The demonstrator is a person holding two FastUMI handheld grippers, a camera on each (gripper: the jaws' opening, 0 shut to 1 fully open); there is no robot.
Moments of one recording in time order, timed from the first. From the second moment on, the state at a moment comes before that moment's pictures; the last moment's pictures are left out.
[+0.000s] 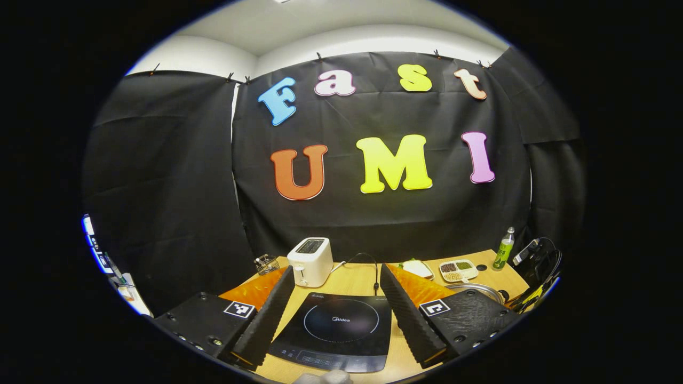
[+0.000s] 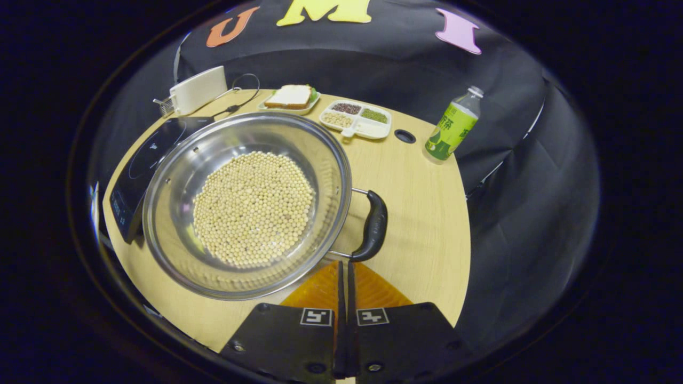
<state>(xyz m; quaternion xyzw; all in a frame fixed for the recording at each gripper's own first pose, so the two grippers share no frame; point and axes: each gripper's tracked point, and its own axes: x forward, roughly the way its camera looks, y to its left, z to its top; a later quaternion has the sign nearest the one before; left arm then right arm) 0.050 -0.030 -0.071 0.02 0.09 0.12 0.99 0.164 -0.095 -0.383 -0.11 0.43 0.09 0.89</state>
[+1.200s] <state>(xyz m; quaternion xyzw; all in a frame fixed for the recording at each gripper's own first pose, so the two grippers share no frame) 0.129 -0.143 -0.271 -0.03 0.26 -0.03 0.97 0.173 -0.102 -0.332 0.00 0.34 0.08 0.94</state>
